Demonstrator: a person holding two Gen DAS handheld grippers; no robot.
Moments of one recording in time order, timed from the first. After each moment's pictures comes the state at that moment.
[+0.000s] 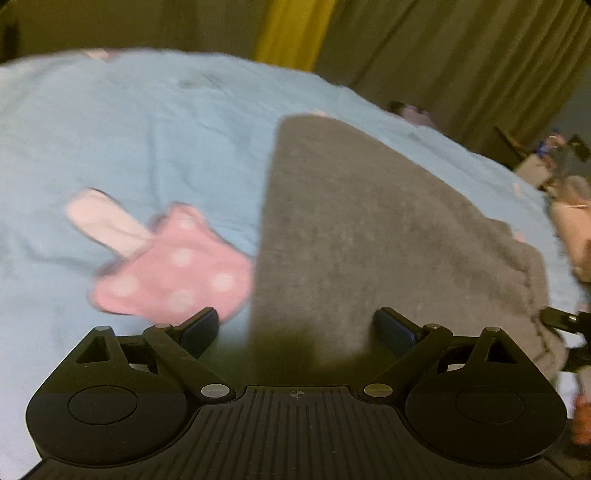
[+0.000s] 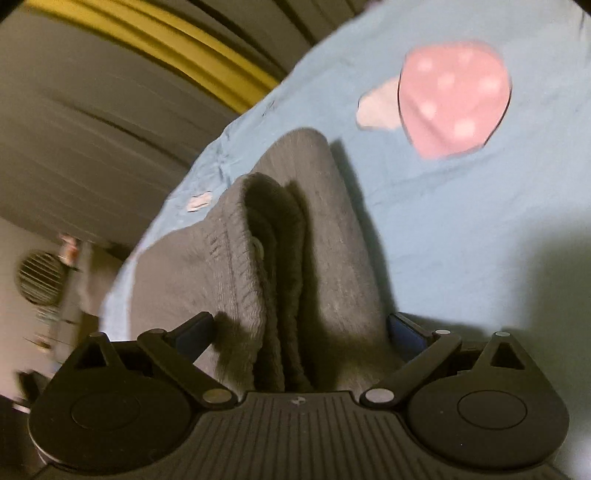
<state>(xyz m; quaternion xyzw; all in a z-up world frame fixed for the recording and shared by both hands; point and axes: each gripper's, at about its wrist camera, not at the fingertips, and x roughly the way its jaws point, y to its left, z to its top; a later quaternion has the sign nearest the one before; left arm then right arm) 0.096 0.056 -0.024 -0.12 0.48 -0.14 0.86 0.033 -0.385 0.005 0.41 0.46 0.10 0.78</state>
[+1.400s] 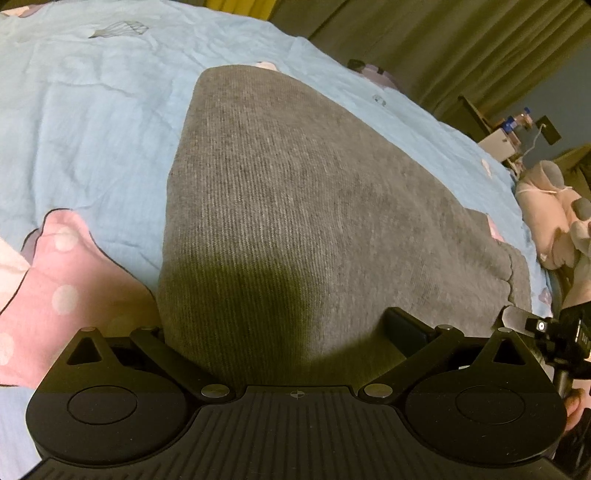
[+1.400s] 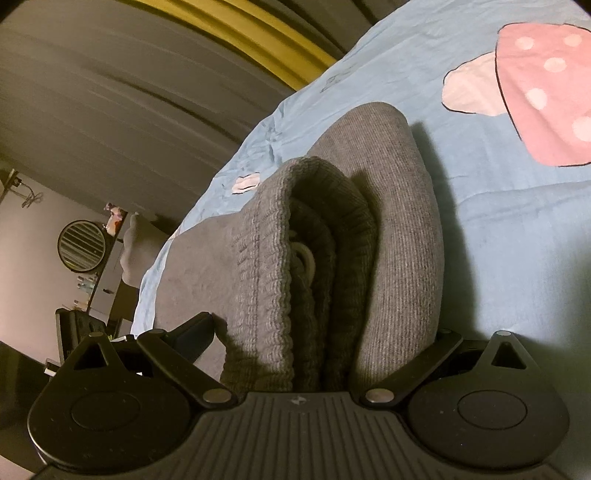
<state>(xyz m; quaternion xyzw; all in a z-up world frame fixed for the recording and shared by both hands) 0.153 0.024 -0.053 -0.15 0.52 -0.21 0.81 0.076 -0.359 -0.007 0.39 0.44 0.18 0.79</state>
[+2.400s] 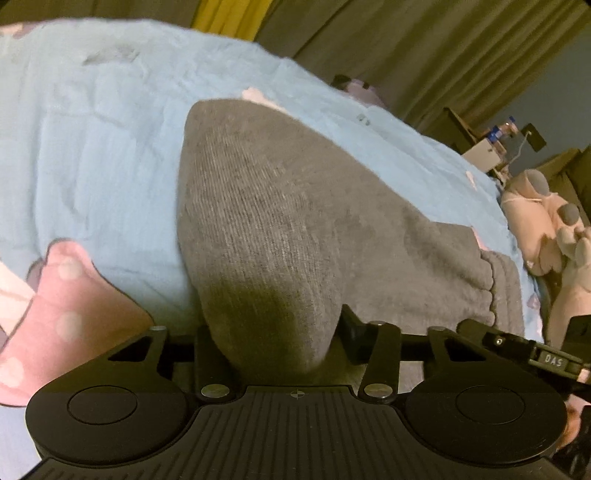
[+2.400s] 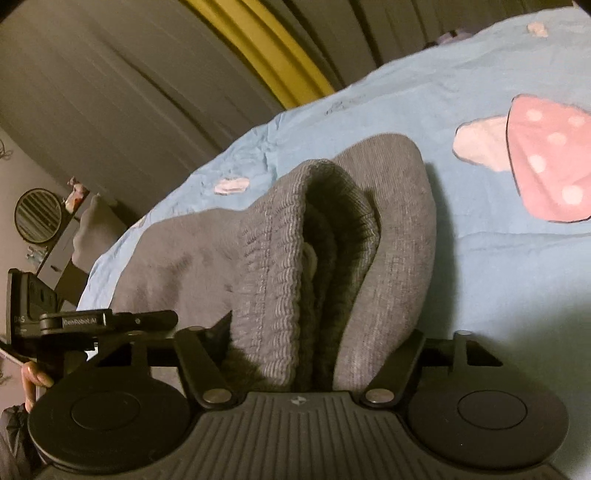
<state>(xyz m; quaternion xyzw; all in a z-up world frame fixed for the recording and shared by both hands) 0.151 0.031 -0.034 -0.15 0.49 -0.23 0.83 0.065 -0.322 0.030 0.27 0.42 0.13 0.86</state>
